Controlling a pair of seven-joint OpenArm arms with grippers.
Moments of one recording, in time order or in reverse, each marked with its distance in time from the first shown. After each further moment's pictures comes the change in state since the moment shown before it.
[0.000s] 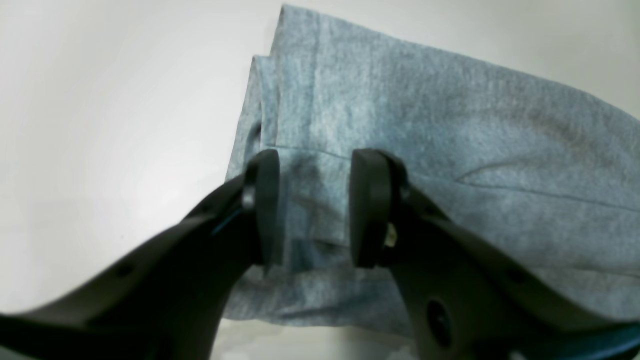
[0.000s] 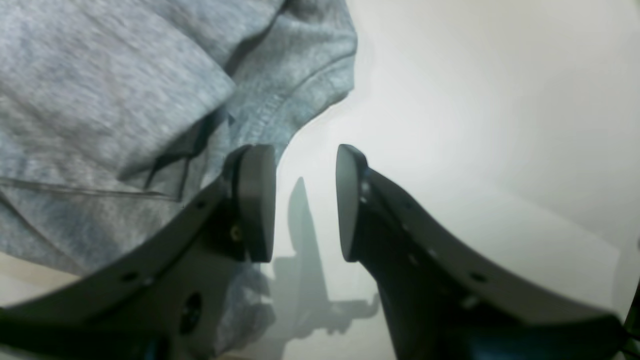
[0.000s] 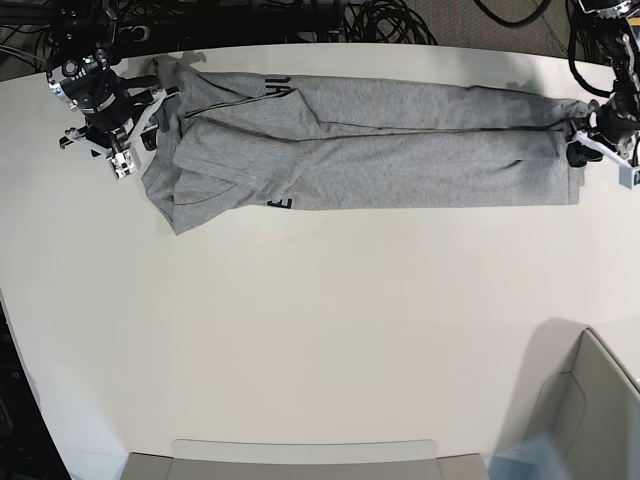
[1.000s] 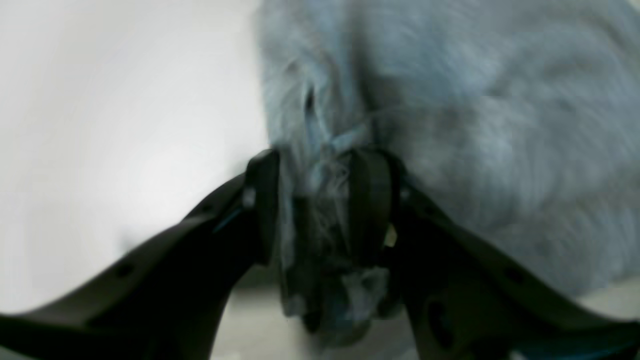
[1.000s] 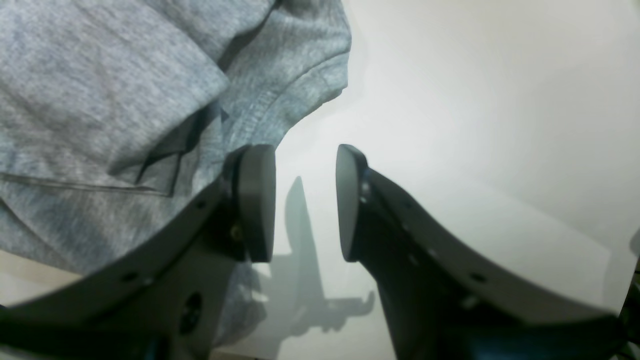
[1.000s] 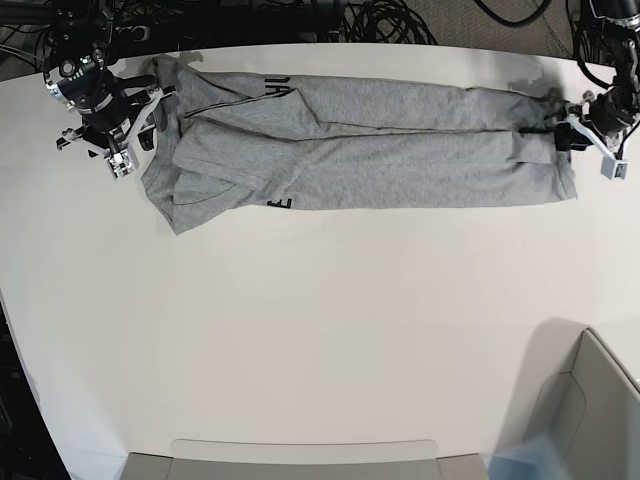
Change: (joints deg) left arm -0.6 -5.0 10.3 -11.0 -0.8 -14.1 -4.7; right arm -0.3 1.2 0.0 0.0 0.0 0.0 0.0
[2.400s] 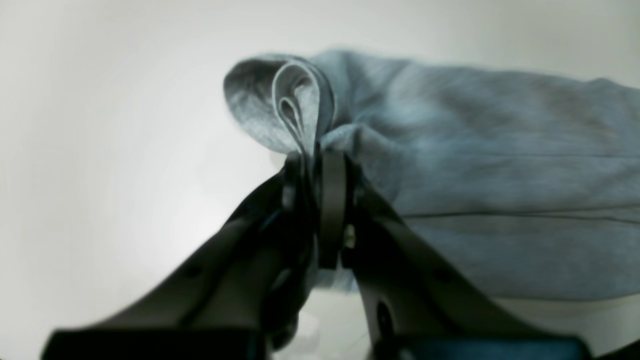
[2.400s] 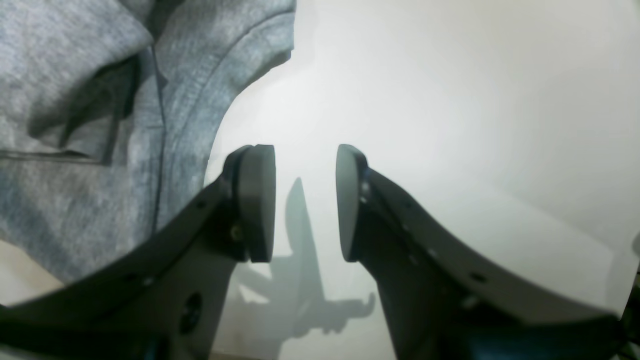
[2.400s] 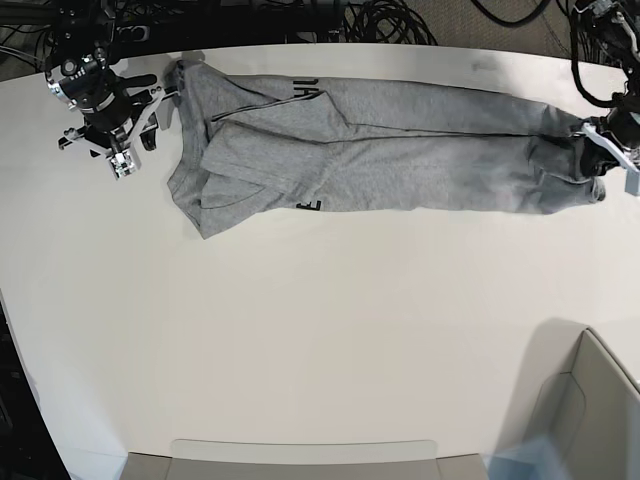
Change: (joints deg) left arm -1.7 13.5 -22.5 34.6 1.6 0.2 21.5; right arm 0.1 -0.6 0.0 0.6 0.0 0.0 -0.1
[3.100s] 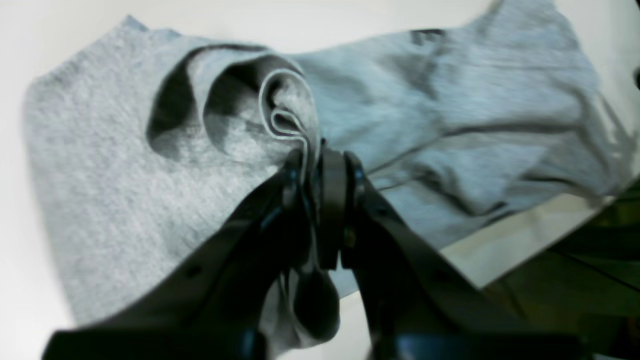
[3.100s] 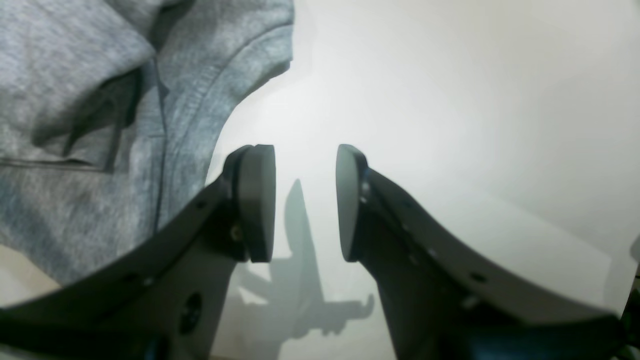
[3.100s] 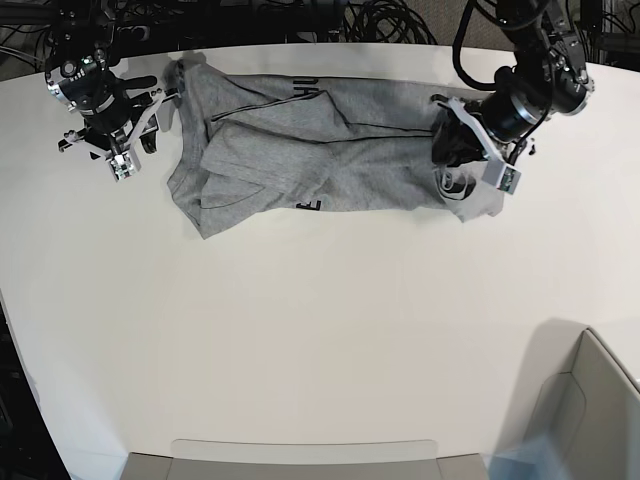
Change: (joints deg) left arm 2.7 16.3 23.5 10.2 0.2 0.0 1.3; right arm 0.2 0.0 0.0 0.0 0.0 0.0 0.1
